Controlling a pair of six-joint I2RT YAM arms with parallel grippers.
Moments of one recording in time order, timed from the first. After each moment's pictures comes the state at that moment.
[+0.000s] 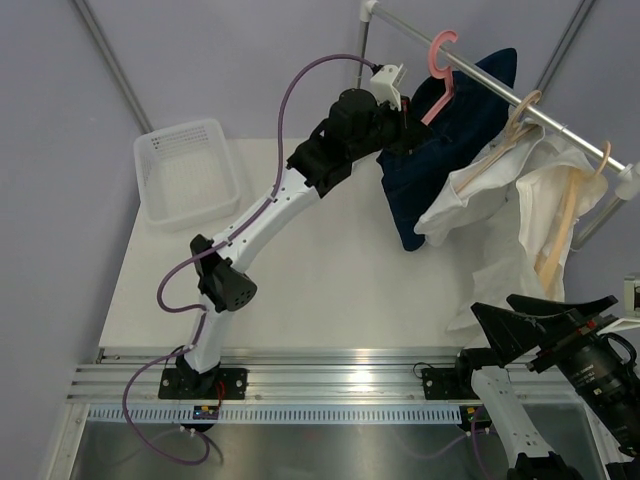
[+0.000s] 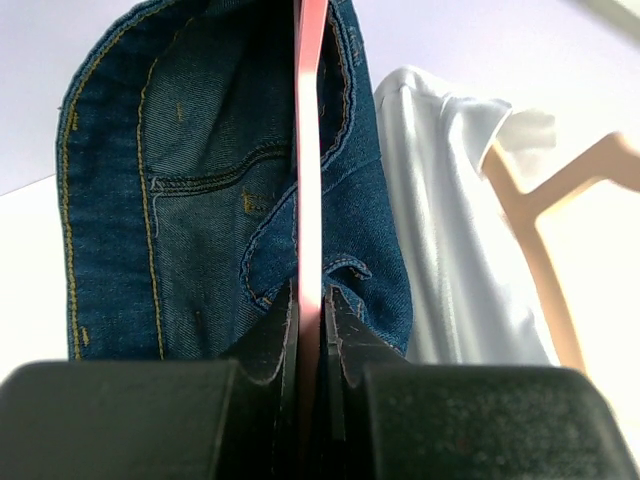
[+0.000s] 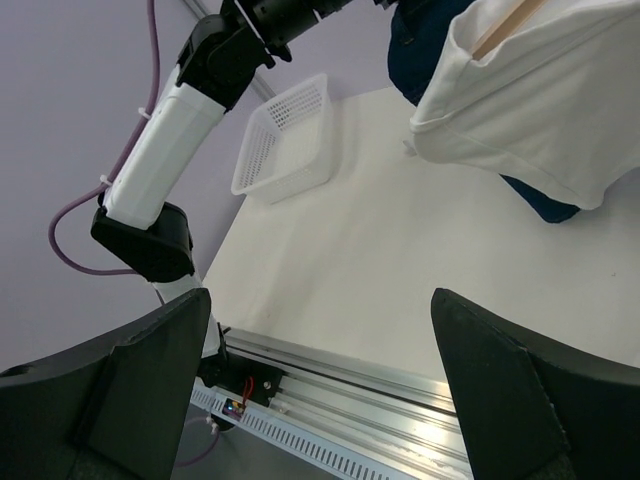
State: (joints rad) left arm -0.83 2.13 2.43 -0.33 0.16 -0.44; right arm 0.04 0.60 1.93 -1.37 -0.40 0.53
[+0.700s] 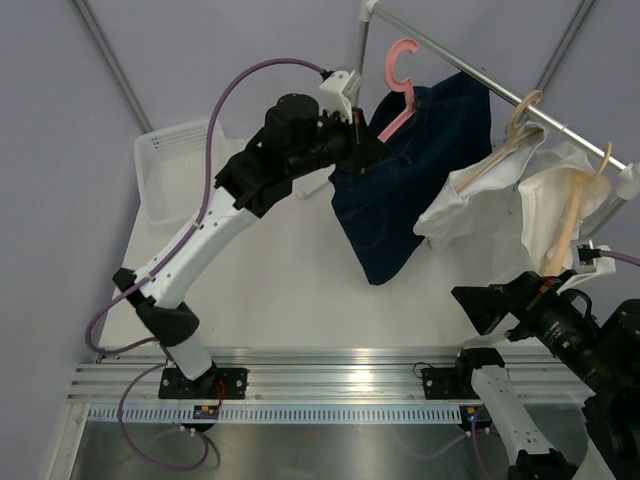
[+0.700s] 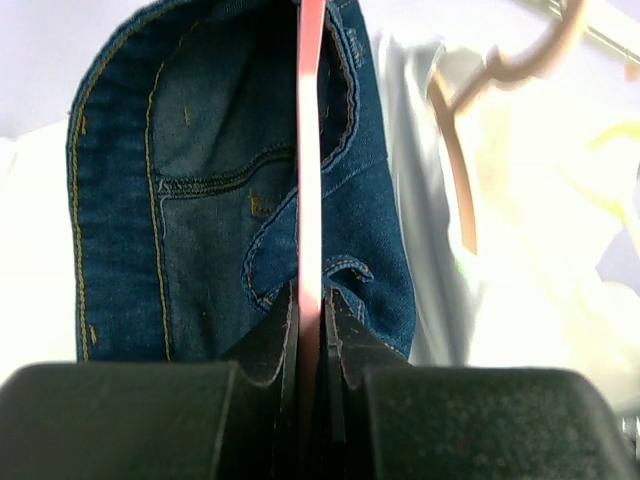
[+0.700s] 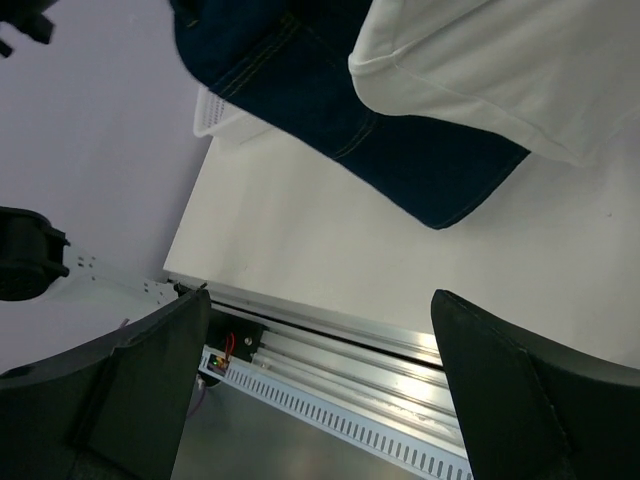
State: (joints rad) left arm -0.82 1.73 2.12 -0.52 0.16 -0.42; right arm 0.04 0.62 1.75 -1.37 -0.44 0.47
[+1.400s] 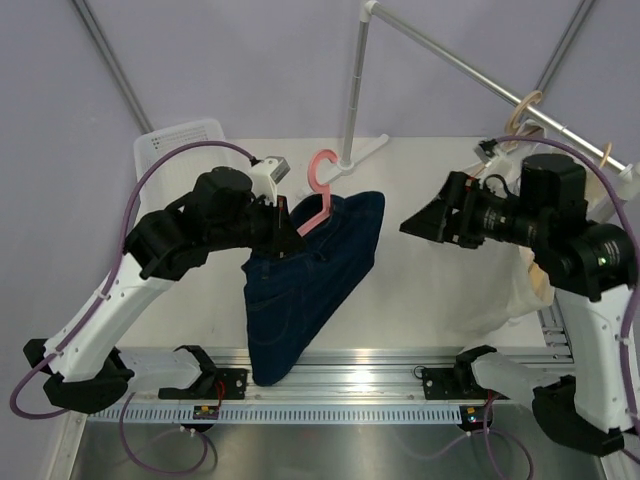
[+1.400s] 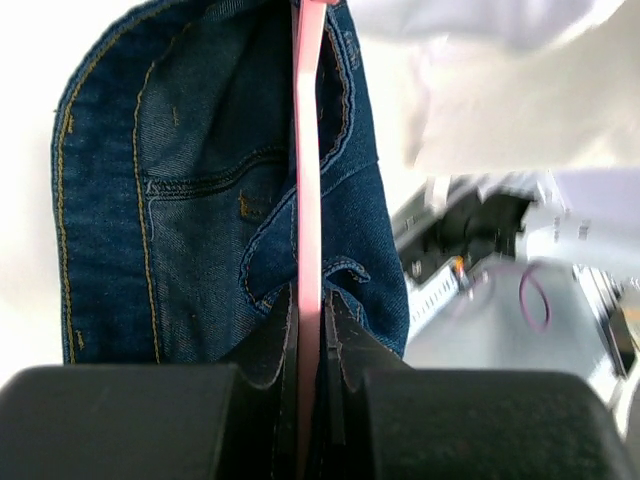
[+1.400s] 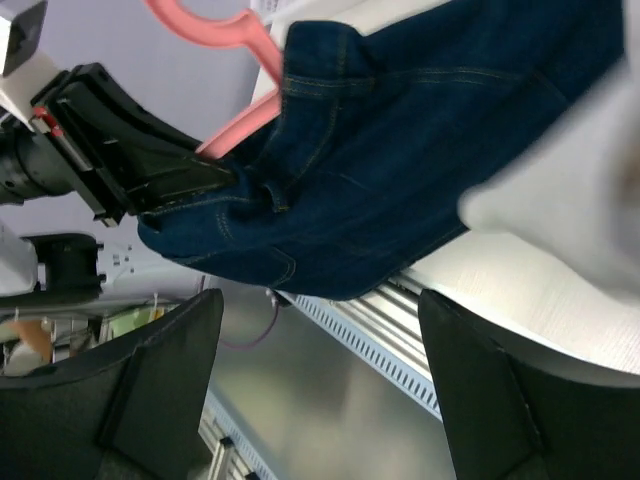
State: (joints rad) left arm -0.82 1.19 1.64 -1.02 0.12 -0.51; right arm 0.27 1.06 1.77 -1.23 -0.55 0.57
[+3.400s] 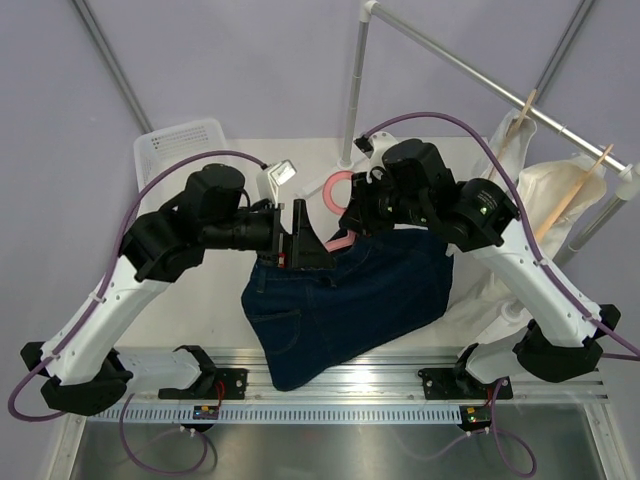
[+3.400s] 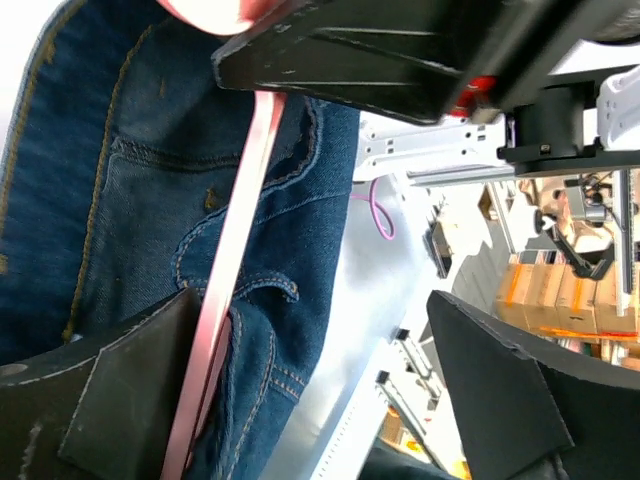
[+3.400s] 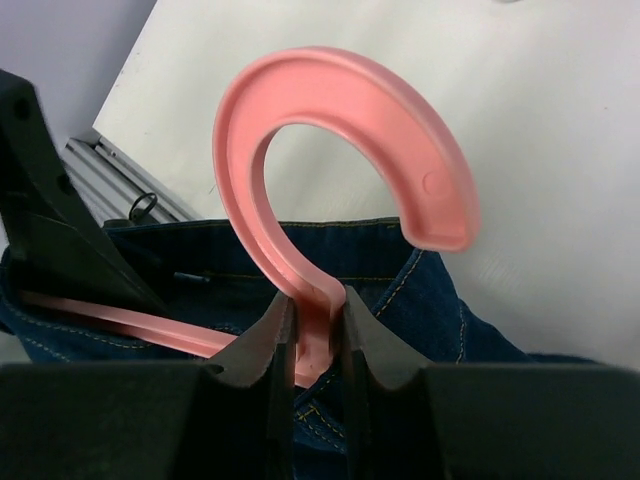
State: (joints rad) left arm -0.81 1.17 1.62 -0.96 0.49 -0.72; right arm 0.86 1.43 1.91 -1.08 -0.01 0.42
